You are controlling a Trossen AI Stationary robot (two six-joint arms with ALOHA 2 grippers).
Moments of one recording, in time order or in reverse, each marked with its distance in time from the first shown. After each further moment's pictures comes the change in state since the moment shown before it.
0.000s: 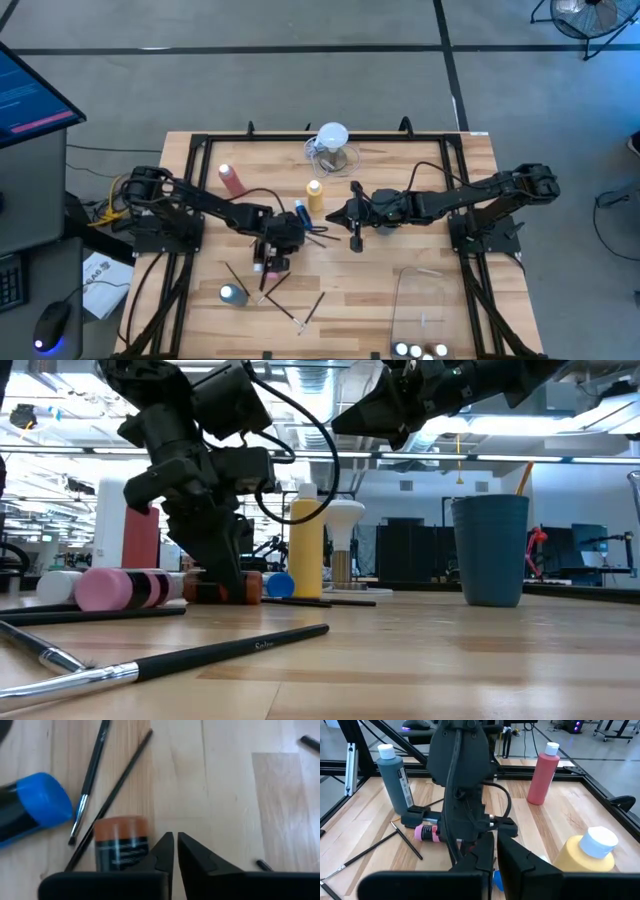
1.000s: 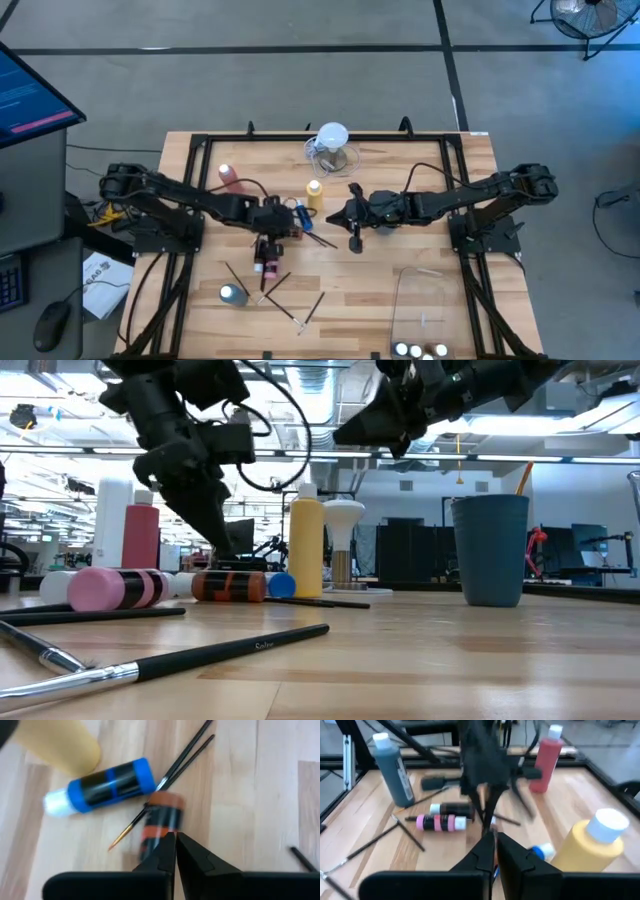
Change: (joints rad) left arm 0.041 -0.212 -0.026 -0.189 -0.194 -0.049; right arm 0.000 0.015 -0.001 -0.031 -0.004 0.043
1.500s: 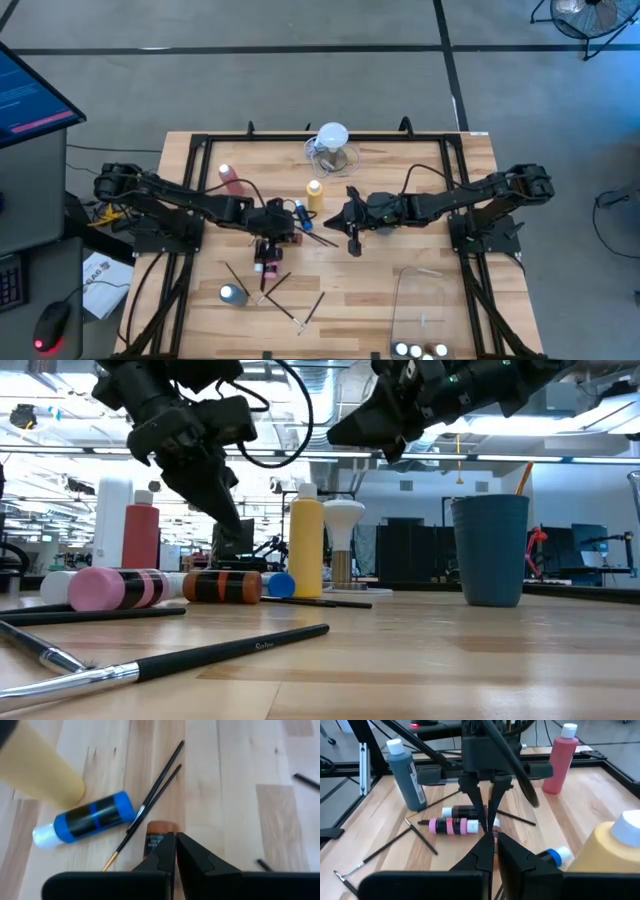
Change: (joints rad) left arm -0.038 -0.041 -0.022 0.117 0.029 0.033; right arm 0.002 0.034 0.001 0.048 -0.049 0.035
